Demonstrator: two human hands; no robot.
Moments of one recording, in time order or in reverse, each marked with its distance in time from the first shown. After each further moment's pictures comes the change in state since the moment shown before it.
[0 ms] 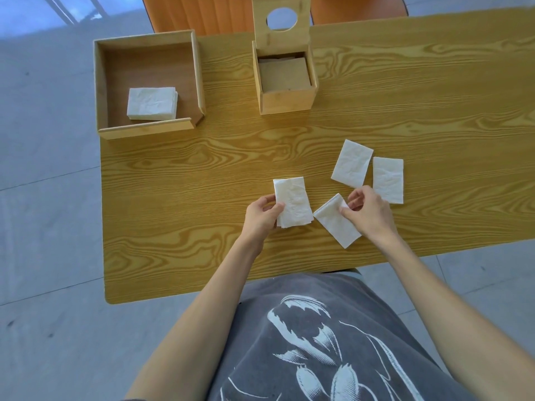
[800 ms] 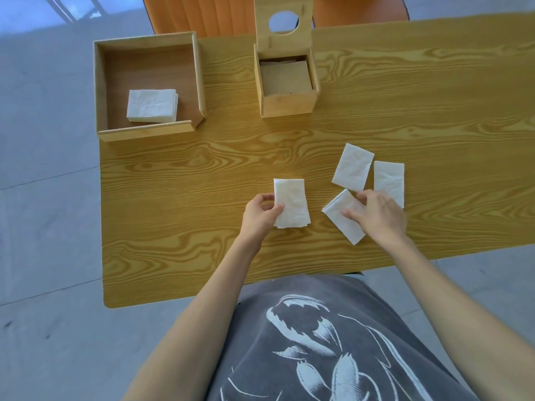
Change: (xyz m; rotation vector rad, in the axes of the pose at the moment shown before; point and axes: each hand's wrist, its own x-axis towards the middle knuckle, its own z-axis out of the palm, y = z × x) left_hand 0.006 0.009 -0.004 0.130 0.042 0.035; right_hand 0.011 0.001 -0.007 -0.349 0.045 0.003
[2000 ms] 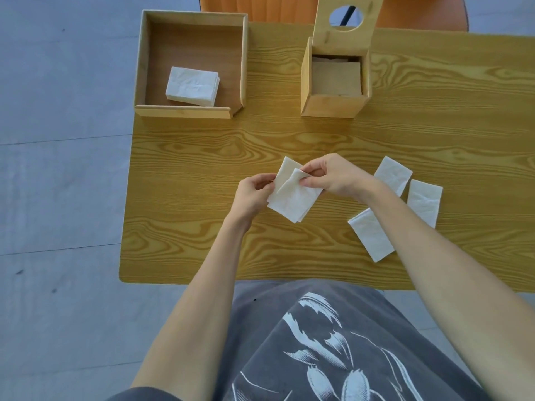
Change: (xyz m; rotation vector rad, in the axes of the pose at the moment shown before) left_hand 0.023 0.022 -0.064 0.032 0.077 0.105; right_hand 0.050 -0.148 -0.022 0.491 -0.726 -0.441
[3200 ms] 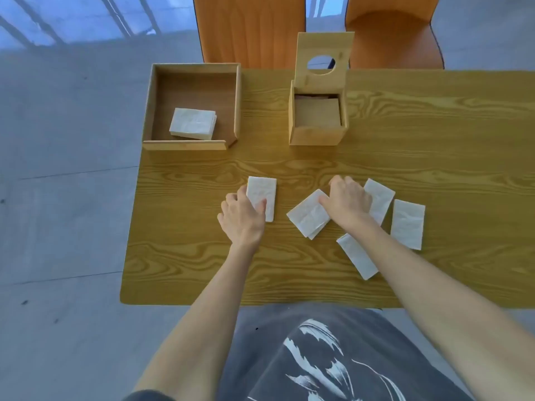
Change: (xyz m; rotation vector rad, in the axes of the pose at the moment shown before) left_hand -0.013 0.011 0.025 0.773 0.494 0.051; right_hand -0.015 0.024 0.001 -0.750 0.640 0.267
